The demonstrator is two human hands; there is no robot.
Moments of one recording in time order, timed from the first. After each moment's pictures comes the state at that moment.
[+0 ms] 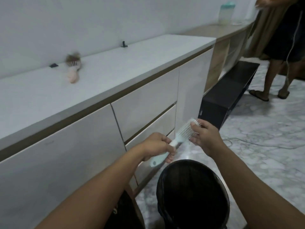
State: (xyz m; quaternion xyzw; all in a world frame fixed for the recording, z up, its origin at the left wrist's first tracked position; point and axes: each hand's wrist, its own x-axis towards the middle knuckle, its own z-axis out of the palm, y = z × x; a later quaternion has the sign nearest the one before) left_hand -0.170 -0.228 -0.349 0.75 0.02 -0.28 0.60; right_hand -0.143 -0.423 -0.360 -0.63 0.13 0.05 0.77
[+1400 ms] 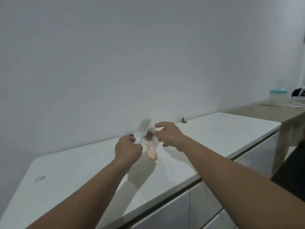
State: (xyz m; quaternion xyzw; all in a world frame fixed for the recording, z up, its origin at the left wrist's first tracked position) left_hand -0.151 0.035 -0.152 0.79 0.24 0.28 0.49; right_hand -0.051 -0.090 -0.128 -0.82 -0.26 0.03 0.51
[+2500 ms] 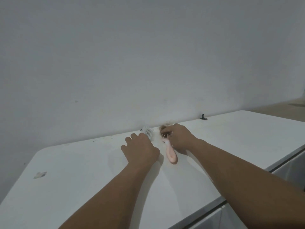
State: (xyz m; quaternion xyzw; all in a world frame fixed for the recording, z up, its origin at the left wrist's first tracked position) left_hand -0.096 0.065 -0.185 0.91 0.34 0.22 0.11; right_hand 0.019 -0.033 -0.170 -0.89 -0.36 -0.05 0.29
